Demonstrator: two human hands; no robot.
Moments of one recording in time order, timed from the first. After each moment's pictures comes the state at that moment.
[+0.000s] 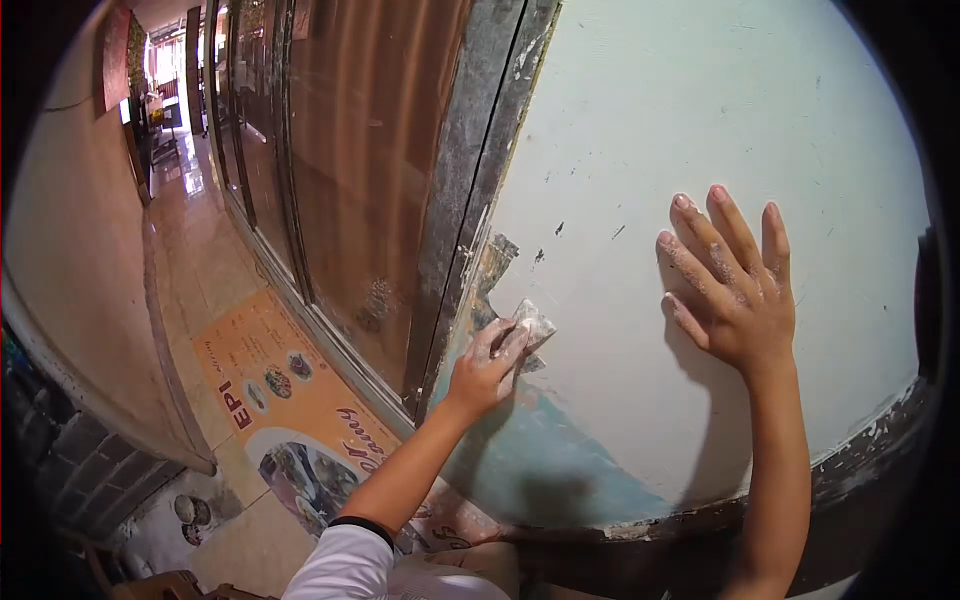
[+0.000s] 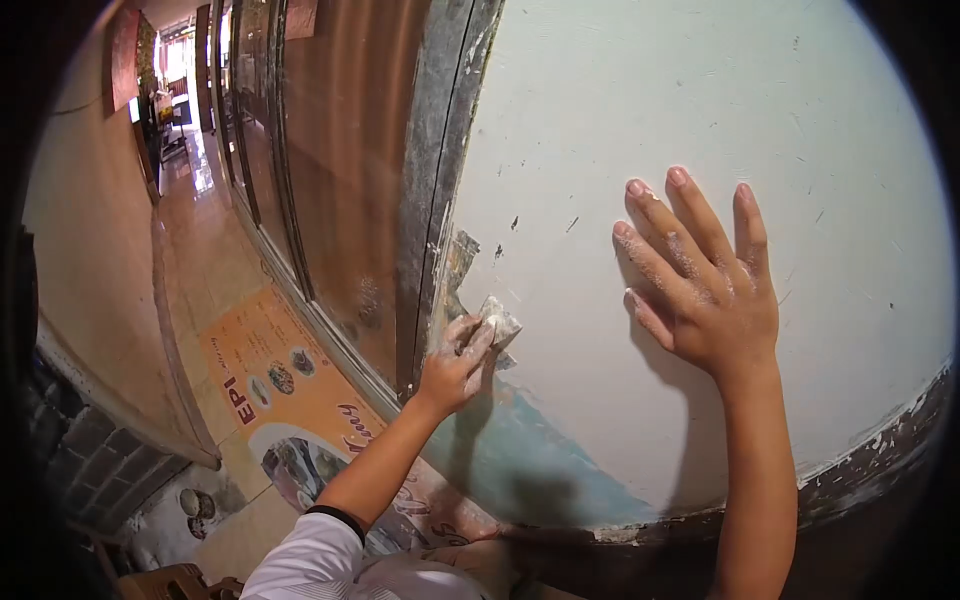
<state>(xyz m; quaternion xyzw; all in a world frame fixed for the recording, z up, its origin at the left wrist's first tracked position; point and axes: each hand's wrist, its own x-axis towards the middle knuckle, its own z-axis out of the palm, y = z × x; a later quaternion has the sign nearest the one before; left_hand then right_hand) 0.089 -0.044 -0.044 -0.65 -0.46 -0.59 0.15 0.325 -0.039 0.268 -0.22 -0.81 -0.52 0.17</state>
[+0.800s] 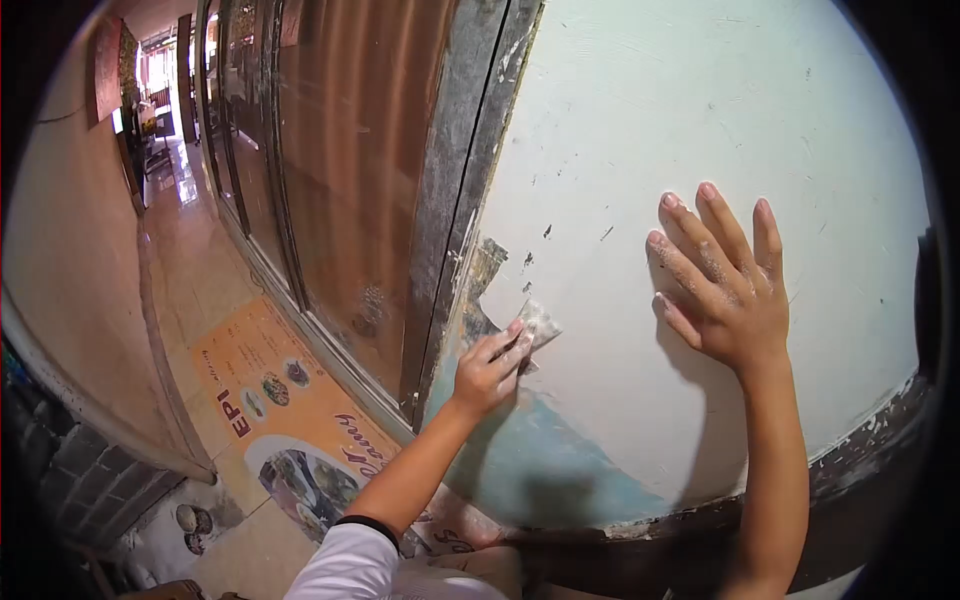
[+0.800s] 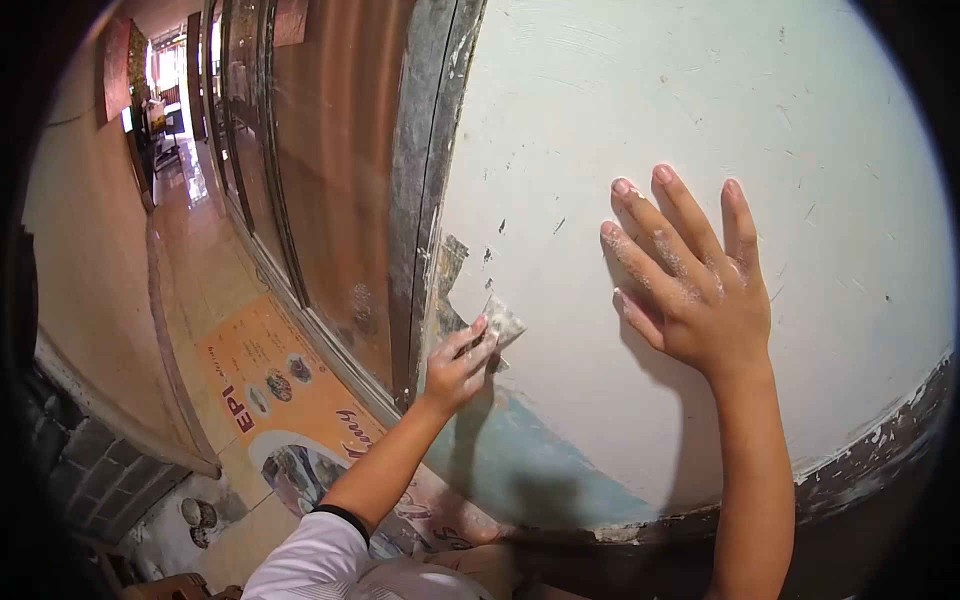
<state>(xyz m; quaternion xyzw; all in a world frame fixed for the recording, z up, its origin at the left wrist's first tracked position) 0.102 -0.027 -0.038 -0.62 -0.39 -0.66 0.18 0.324 -0.041 0.267 -0.23 -0.80 -0.52 0.17</state>
